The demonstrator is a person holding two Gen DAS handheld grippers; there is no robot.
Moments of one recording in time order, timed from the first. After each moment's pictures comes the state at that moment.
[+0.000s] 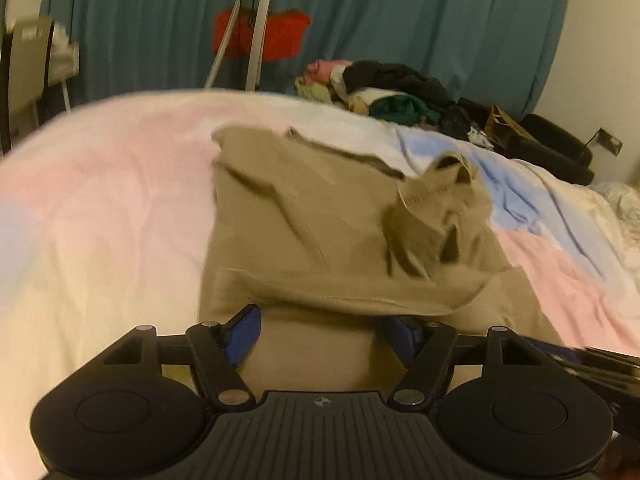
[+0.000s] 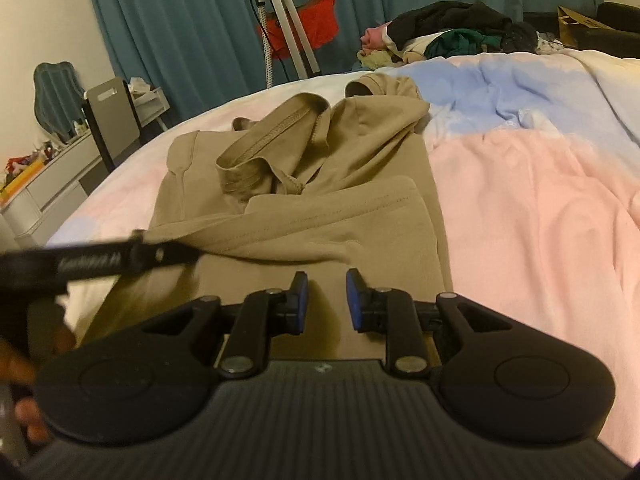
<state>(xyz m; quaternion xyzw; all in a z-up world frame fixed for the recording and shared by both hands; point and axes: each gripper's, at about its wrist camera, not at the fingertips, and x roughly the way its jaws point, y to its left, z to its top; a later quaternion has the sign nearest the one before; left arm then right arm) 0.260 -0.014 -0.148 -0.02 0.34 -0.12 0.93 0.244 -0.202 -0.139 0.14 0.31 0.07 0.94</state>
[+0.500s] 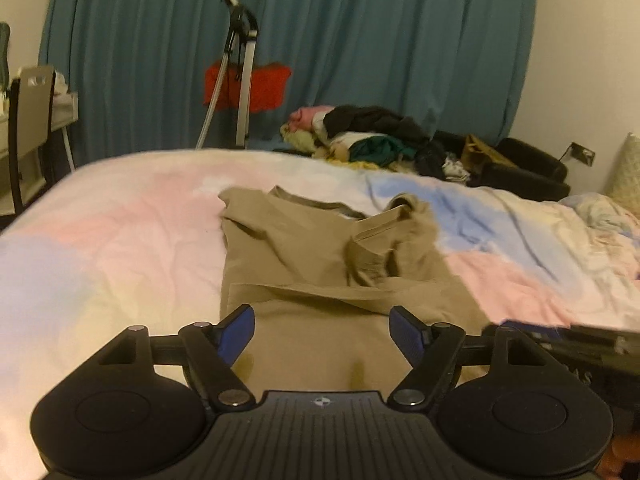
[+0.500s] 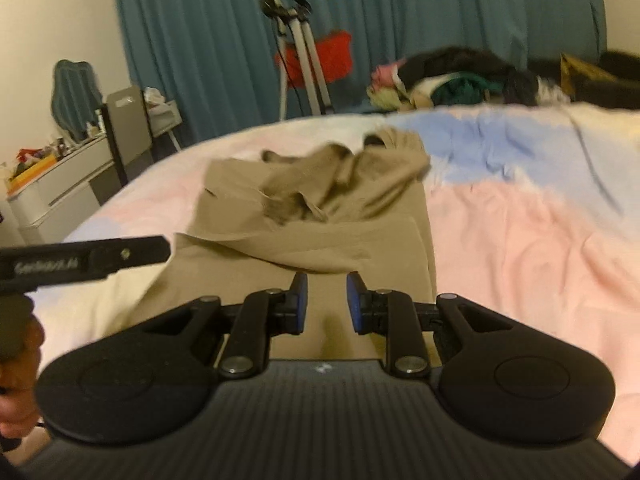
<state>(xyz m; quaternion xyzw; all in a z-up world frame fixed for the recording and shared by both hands) 0.160 -0.002 -0.084 -0.02 0.28 -0.14 0.95 0.182 -0.191 -0.089 0.09 0.26 0.07 0.96</state>
